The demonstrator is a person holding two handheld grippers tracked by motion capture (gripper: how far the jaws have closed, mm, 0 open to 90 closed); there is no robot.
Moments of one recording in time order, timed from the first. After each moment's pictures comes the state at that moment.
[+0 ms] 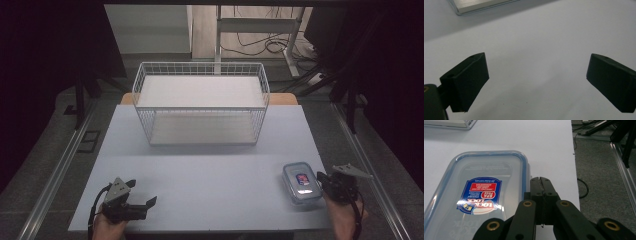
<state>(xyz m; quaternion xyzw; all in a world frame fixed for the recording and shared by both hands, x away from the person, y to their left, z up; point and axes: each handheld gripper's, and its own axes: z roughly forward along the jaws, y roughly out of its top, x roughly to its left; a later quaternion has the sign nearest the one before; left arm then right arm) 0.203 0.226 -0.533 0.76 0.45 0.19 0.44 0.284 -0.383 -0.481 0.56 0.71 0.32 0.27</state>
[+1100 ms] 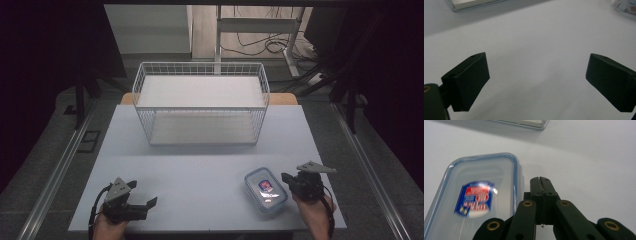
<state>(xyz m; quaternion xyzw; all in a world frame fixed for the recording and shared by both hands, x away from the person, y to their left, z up) 0.202 0.226 -0.532 0.76 0.45 0.17 0.44 0.281 -0.303 -0.479 0.48 0.78 0.36 0.19</state>
